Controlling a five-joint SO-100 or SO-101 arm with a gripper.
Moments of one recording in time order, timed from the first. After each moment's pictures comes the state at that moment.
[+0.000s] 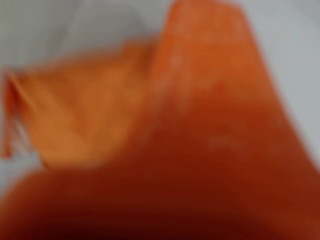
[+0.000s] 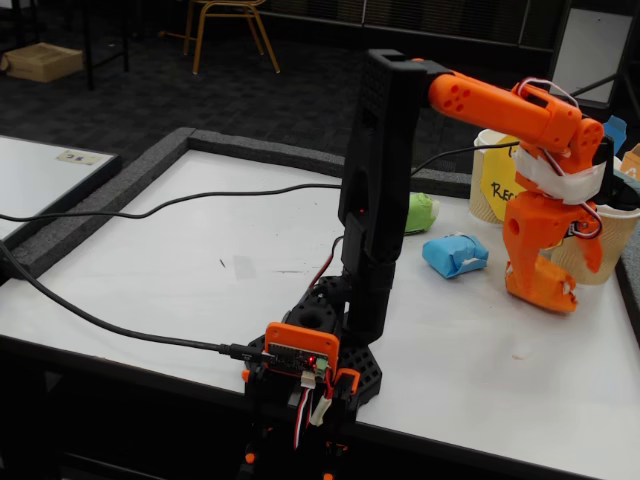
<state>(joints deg) 52.3 88.2 104.9 71.8 1.7</state>
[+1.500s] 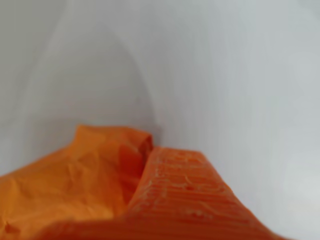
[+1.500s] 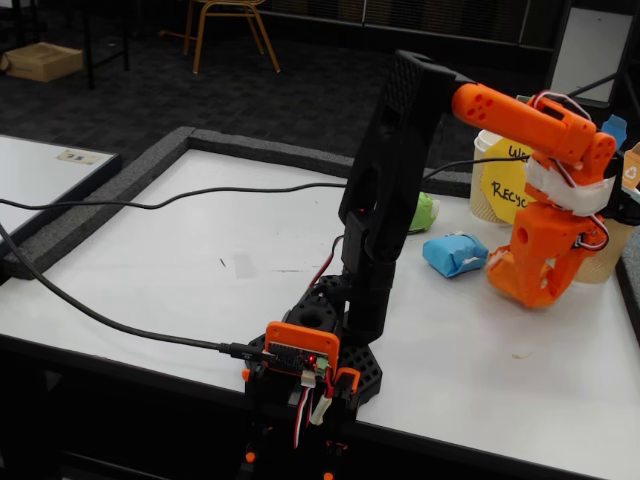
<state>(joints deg) 52.3 78.8 96.8 74.7 1.7</state>
